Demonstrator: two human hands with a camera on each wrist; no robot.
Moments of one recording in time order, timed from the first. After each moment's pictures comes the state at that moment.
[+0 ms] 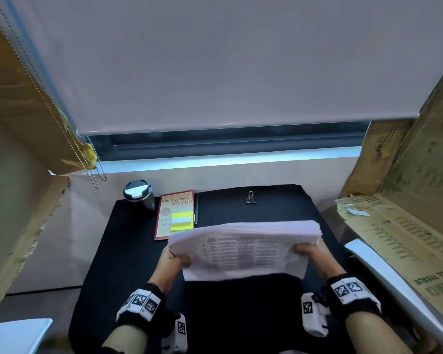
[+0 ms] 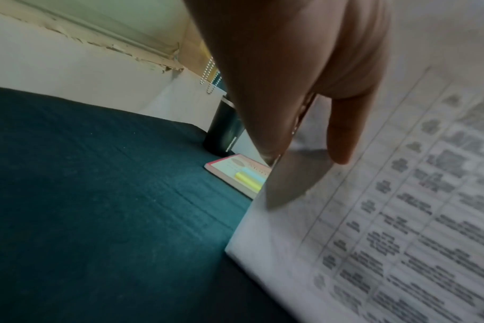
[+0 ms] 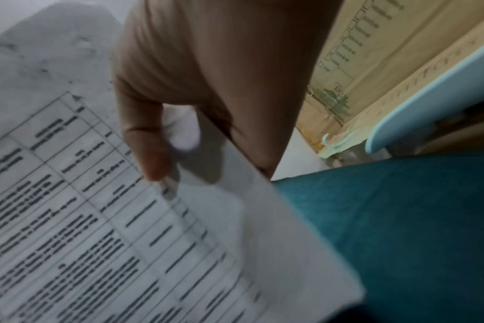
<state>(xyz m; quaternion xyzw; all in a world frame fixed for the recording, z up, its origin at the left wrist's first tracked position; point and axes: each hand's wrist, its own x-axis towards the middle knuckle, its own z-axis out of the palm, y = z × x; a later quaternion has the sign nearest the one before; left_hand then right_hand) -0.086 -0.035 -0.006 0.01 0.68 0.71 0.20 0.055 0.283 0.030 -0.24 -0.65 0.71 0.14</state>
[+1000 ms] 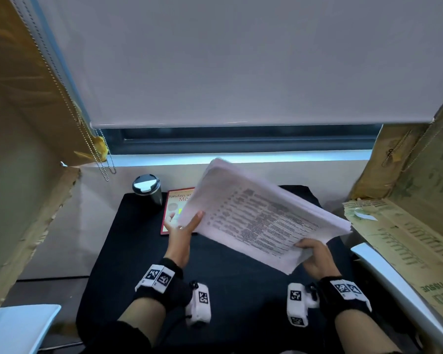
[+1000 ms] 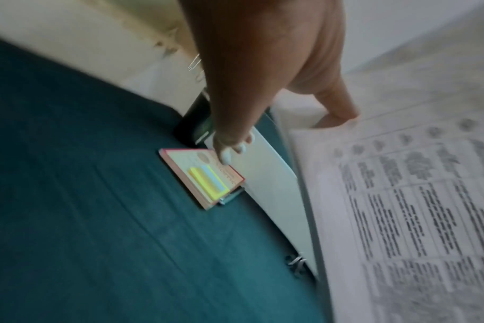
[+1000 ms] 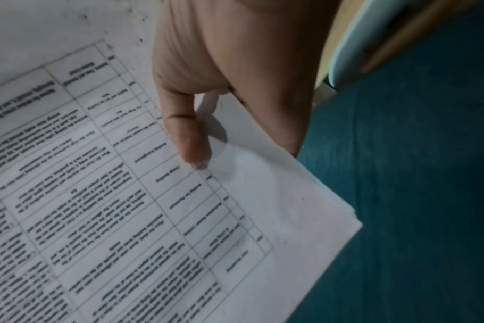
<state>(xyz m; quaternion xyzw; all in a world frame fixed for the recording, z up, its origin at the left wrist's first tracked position) -0.092 -0.004 0.044 -0.07 0.58 0.80 0.12 0.039 0.273 0.016 -0.34 -0.43 0.83 0.13</state>
